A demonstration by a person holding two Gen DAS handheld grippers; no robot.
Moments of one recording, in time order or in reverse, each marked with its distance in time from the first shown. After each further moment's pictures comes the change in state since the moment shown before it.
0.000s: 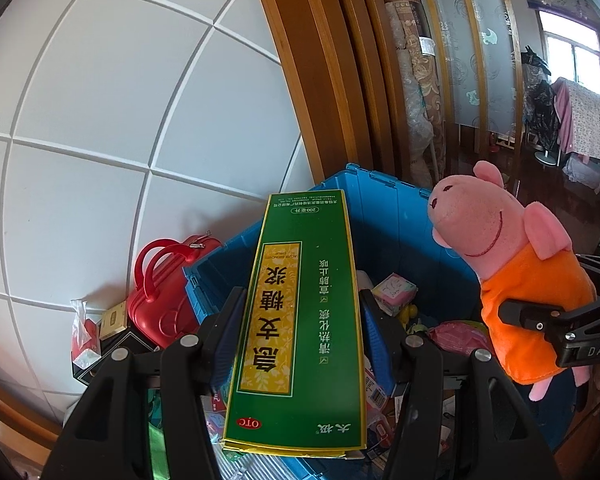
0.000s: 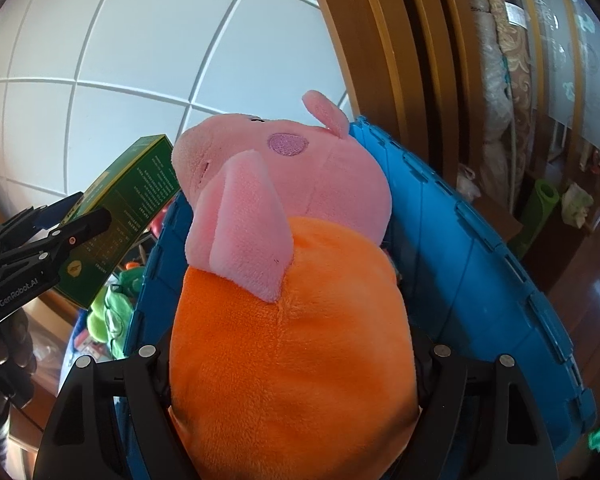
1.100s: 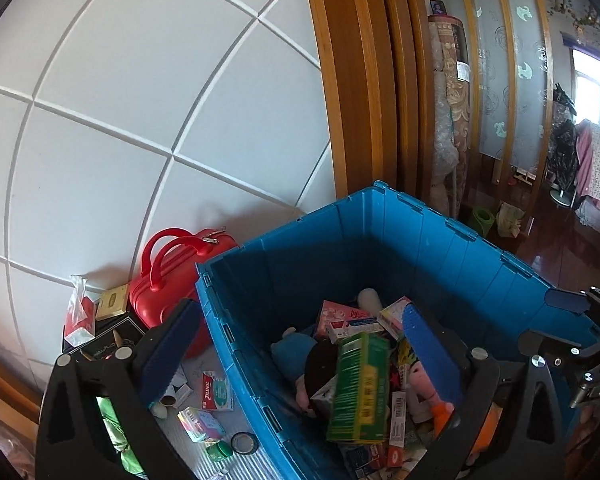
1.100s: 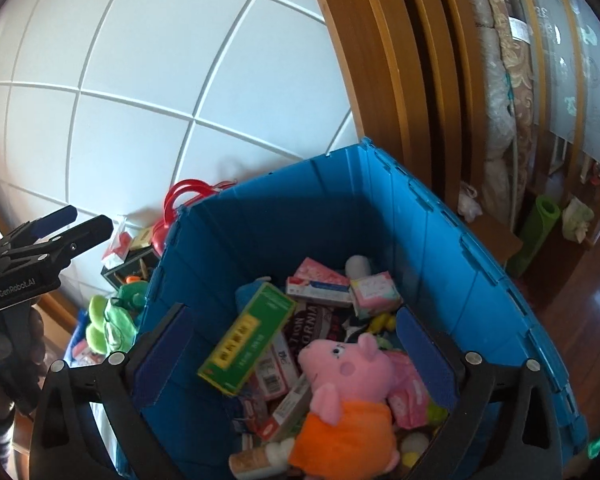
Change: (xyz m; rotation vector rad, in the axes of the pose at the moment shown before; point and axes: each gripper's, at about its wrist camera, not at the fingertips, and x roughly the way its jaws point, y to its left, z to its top) left arm 0.011 0.028 0.007 -0.143 -0.009 0.042; right arm 0.009 -0.003 0.020 -0.020 -0.049 0.001
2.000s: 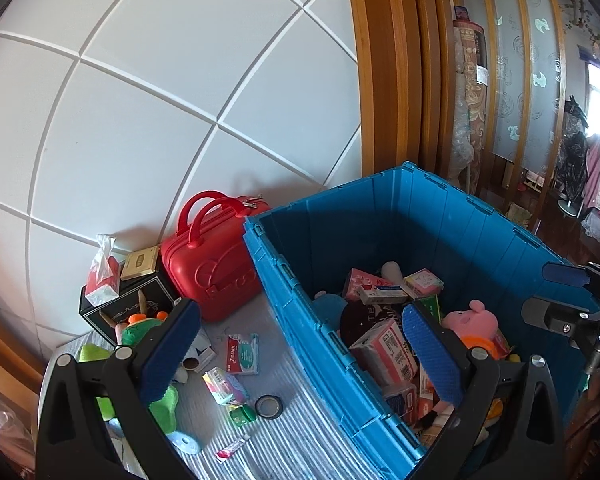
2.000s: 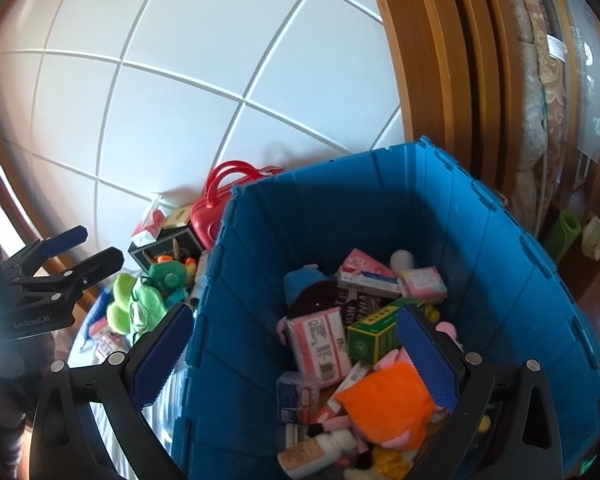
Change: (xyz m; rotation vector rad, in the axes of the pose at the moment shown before) left arm -0.046 0.072 -0.065 -0.090 0.024 0.026; right arm -0.003 0.087 -0.021 -0.092 0.017 0.065
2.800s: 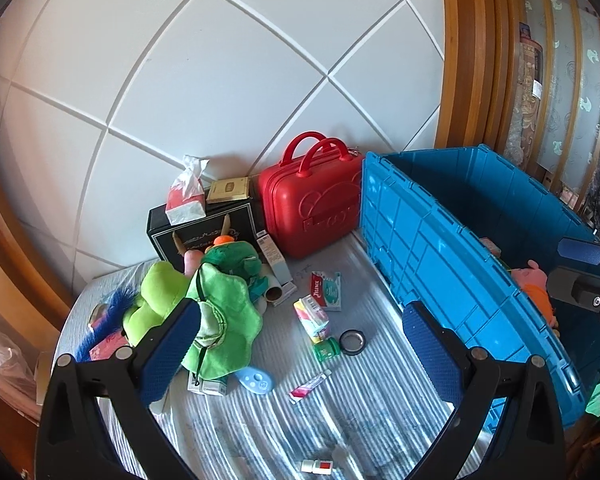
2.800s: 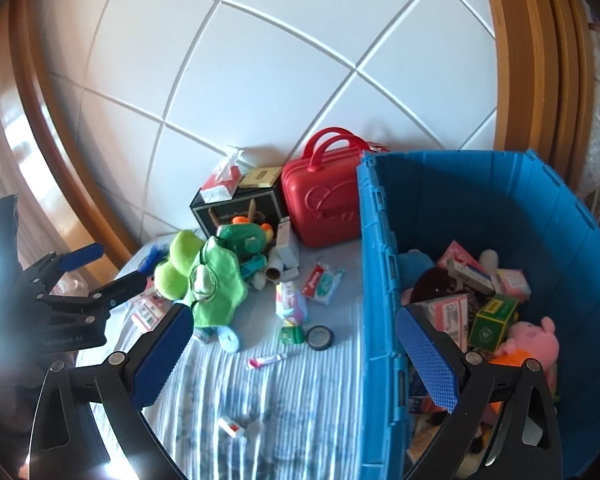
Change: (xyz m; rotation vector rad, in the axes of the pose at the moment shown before) left arm -0.049 0.158 -0.113 -0.146 0.078 0.103; right arm 0.043 0.180 -0.042 -0.156 0.075 0.088
